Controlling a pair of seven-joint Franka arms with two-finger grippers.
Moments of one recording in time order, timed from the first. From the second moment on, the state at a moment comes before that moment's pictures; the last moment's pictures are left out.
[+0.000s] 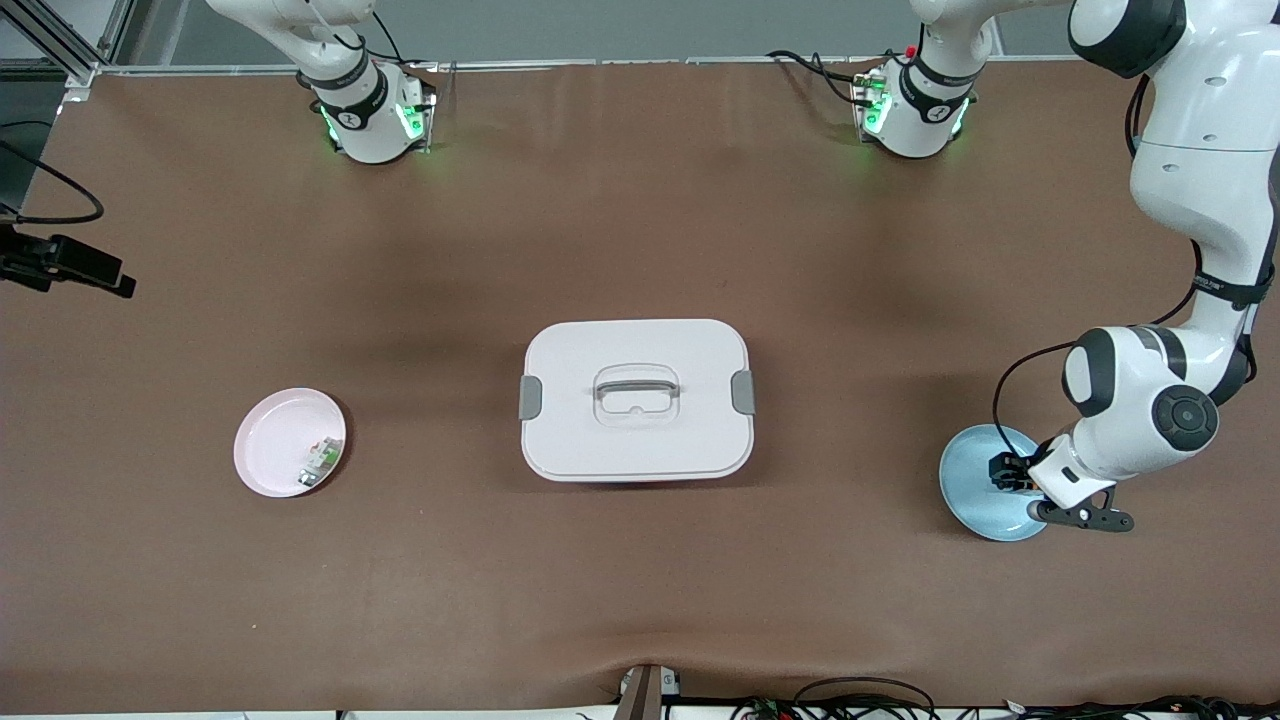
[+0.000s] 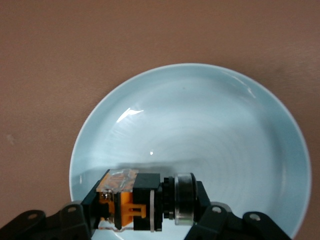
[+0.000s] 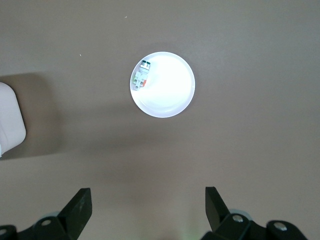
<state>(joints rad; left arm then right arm) 0.27 0.74 -0.23 -1.62 0.22 2.37 0.12 -0.07 0.09 -0.04 -1.48 0.03 1.48 0.00</state>
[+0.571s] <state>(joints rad) 0.25 0.57 -0.37 -1.60 0.05 2.11 -0.06 -0.01 0.11 -0.02 -1.48 0.04 1.47 0.00</state>
